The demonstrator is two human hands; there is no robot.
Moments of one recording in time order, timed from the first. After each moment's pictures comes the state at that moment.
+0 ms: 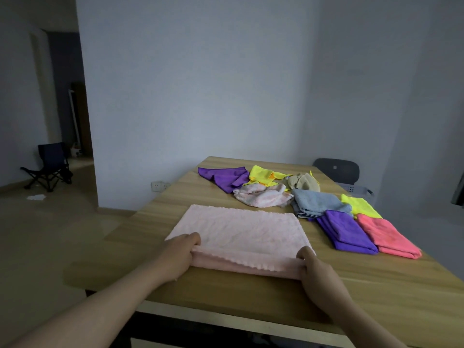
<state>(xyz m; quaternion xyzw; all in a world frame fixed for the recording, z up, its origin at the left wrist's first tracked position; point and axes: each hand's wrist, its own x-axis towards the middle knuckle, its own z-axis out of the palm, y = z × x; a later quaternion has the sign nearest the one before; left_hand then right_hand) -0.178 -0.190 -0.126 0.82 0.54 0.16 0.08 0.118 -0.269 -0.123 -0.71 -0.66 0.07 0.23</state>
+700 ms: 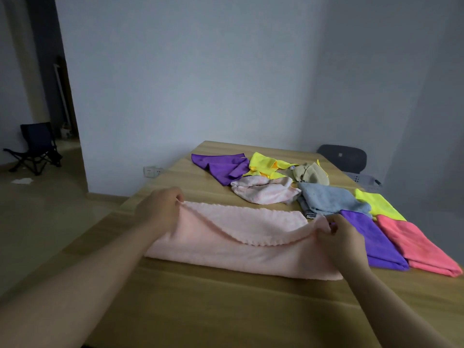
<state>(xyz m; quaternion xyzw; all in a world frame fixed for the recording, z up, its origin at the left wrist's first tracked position) -0.174 -0.075 -0.089 0.68 0.66 0.31 -0.02 0.165 -0.156 -0.107 -0.75 -0.51 0.04 0.43</state>
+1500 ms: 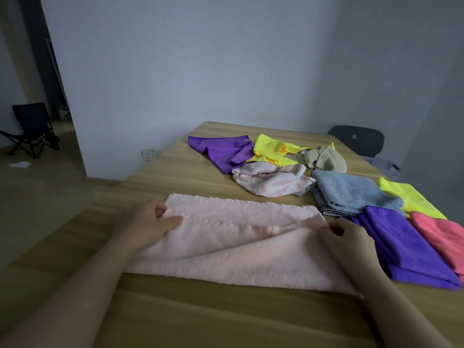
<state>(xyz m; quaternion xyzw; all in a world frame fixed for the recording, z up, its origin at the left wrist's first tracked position) -0.182 -0.036 -0.141 0.63 0.69 0.31 0.18 0.178 -0.098 -0.139 -0.74 -0.52 0.08 0.41</state>
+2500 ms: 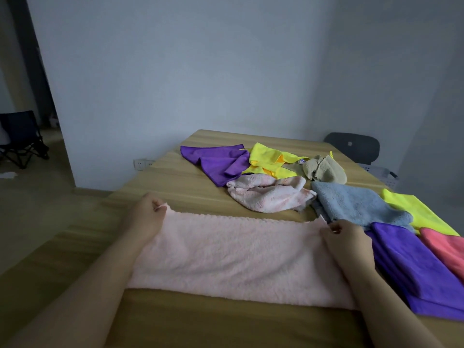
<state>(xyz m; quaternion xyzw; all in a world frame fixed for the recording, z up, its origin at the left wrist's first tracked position) -0.165 0.044 -0.144 0.55 0.68 0.44 0.18 0.187 -0.046 -0.134 -0.79 -0.45 0.09 0.41</state>
